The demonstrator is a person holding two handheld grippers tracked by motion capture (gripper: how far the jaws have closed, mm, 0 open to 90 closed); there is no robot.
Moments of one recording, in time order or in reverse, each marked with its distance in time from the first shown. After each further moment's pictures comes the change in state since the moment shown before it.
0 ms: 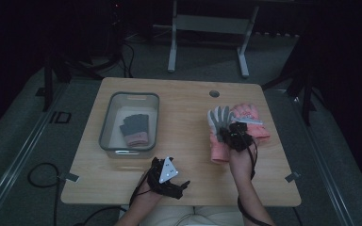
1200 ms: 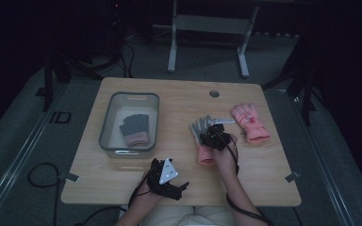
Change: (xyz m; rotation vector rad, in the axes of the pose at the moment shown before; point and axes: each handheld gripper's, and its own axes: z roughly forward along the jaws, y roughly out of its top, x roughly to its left) left arm -0.001 -0.006 0.003 0.020 -0.001 0.005; right arm 0.020 -0.013 0.071 0.093 0.082 -0.159
